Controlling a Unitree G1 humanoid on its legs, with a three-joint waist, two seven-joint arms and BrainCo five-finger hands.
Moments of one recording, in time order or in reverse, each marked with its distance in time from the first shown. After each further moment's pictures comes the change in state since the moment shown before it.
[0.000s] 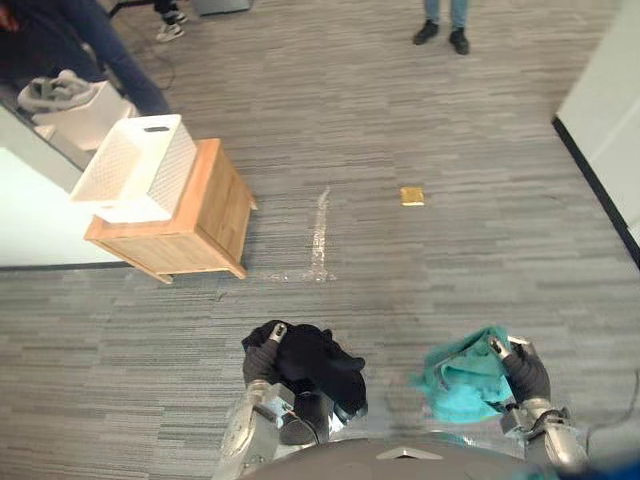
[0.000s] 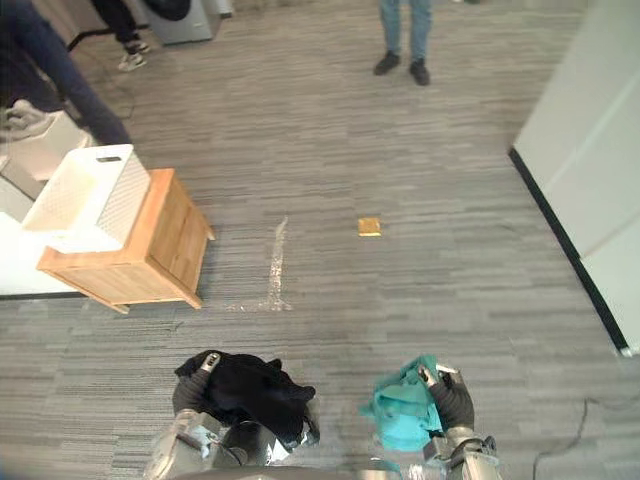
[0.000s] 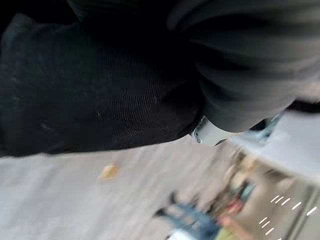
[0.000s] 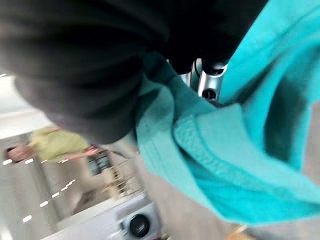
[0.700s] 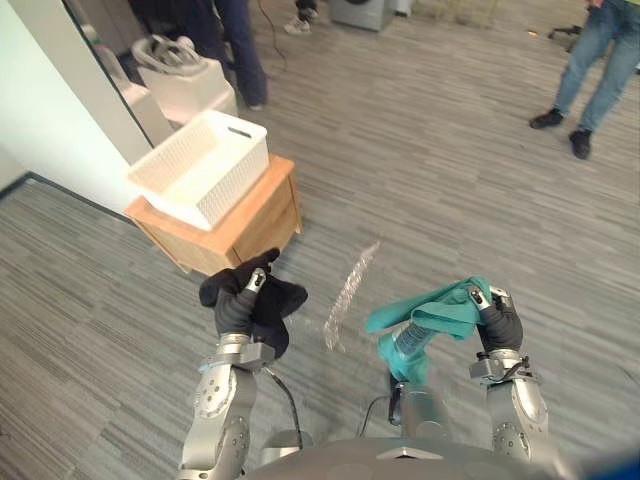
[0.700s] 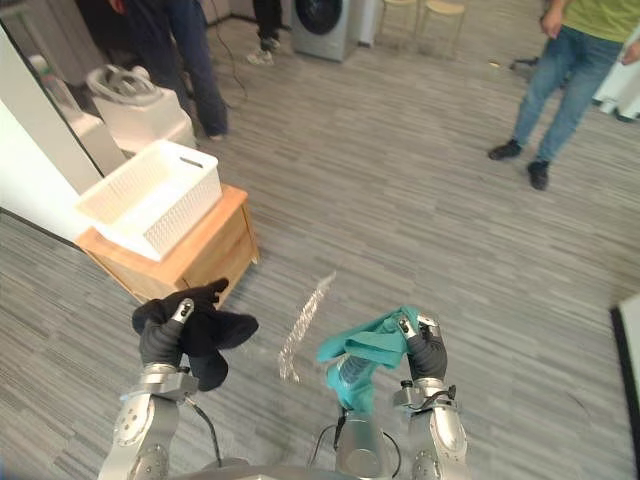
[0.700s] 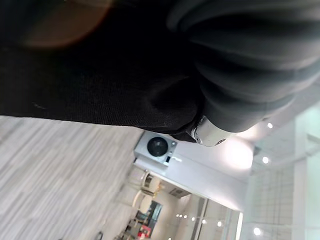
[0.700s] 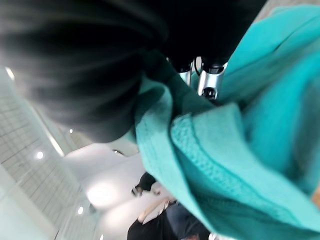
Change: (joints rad) left arm -0.065 0.085 0.003 -0.195 0.158 -0.083 0.037; right arm -0.159 0.042 0.074 -0.035 0.034 -0.011 -0.046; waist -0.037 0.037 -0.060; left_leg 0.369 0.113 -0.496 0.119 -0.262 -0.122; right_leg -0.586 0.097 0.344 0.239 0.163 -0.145
